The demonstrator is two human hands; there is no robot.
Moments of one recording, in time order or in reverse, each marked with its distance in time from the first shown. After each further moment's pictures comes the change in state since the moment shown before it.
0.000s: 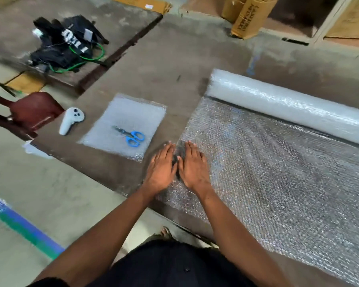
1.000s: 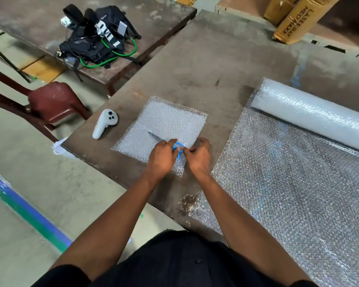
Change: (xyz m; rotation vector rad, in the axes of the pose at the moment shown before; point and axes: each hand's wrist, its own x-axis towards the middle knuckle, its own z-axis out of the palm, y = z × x) left_hand 0.067 -0.155 -0.056 -0.180 0.008 -0.243; right_hand 0.117 -0.128 0.048 0.573 0.116 0.370
